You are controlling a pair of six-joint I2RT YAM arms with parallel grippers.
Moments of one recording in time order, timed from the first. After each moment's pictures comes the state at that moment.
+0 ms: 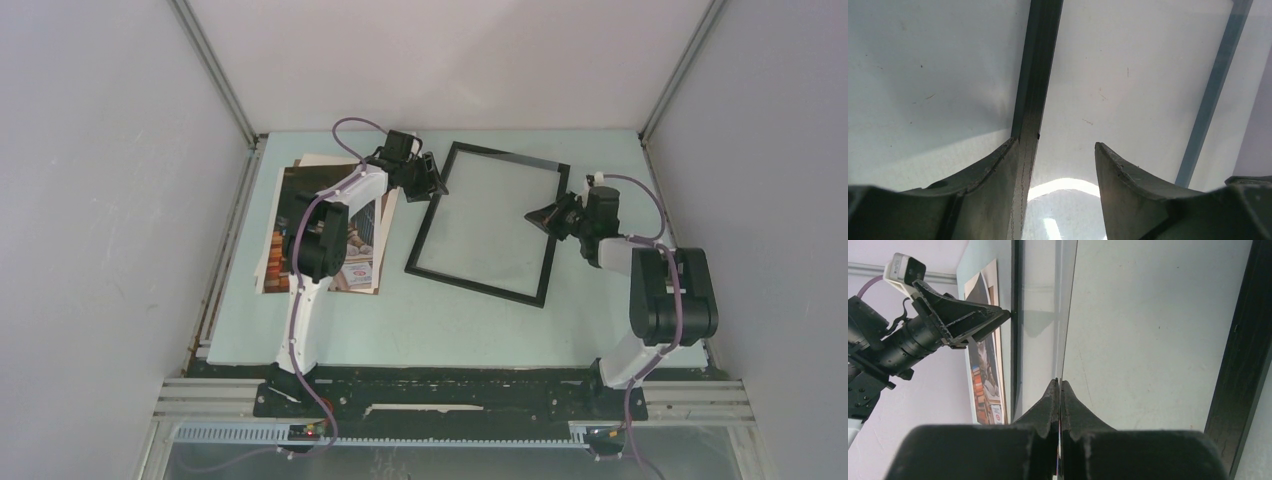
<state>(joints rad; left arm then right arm) -0.38 2.34 1.88 -0.36 0.32 -0.61 -0.01 1.67 0.75 0.41 -0.52 0.85</state>
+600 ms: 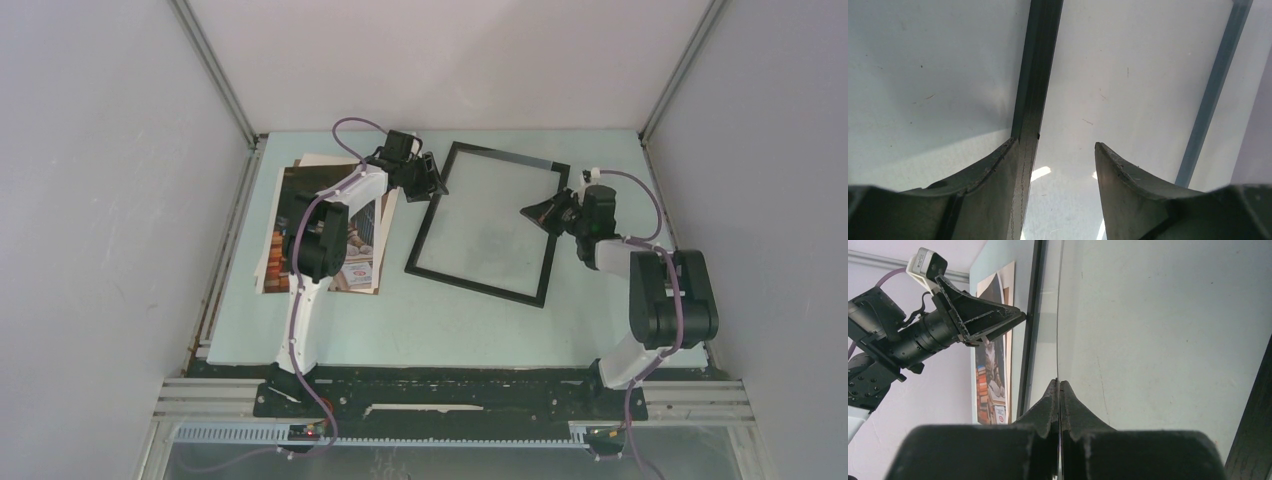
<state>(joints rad) -0.38 2.34 1.88 -0.36 0.32 -0.61 0.02 1.63 0.74 0.47 -0.50 0.85</state>
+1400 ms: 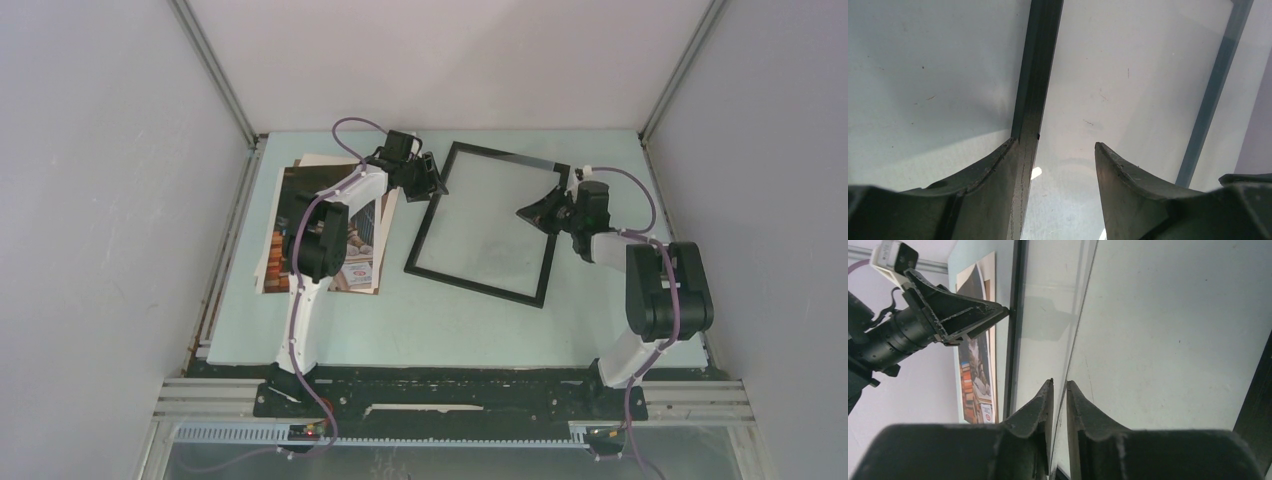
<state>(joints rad) -0.38 2.34 1.88 -0.36 0.32 -0.61 0.04 1.69 0.80 0.41 -0.49 0.80</state>
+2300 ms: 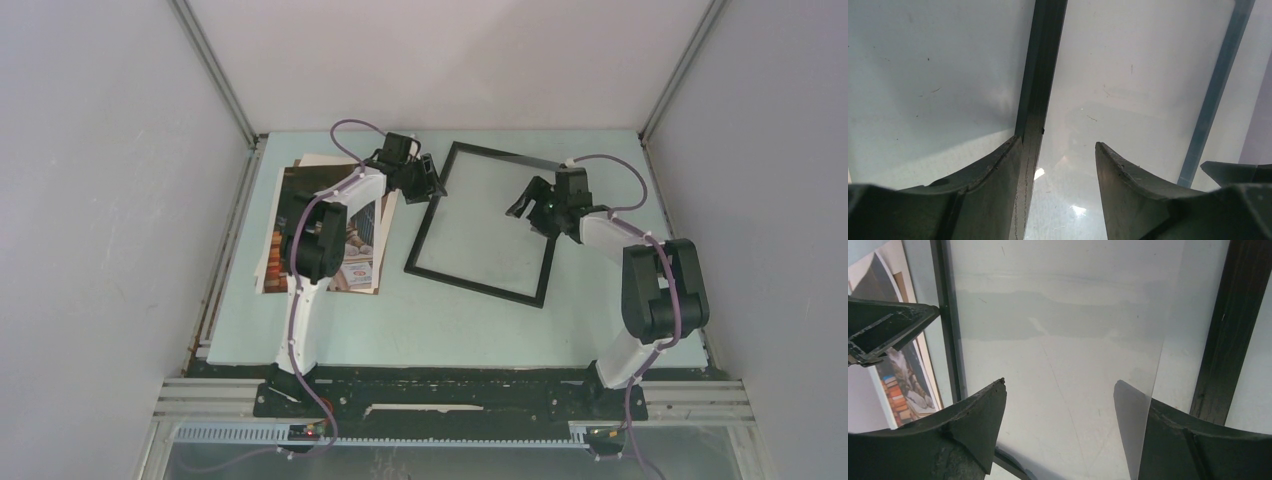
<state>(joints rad) -0.38 2.32 1.83 -0.33 0.32 -0.61 0.15 1.69 1.00 -0.06 -0.21 0.68</state>
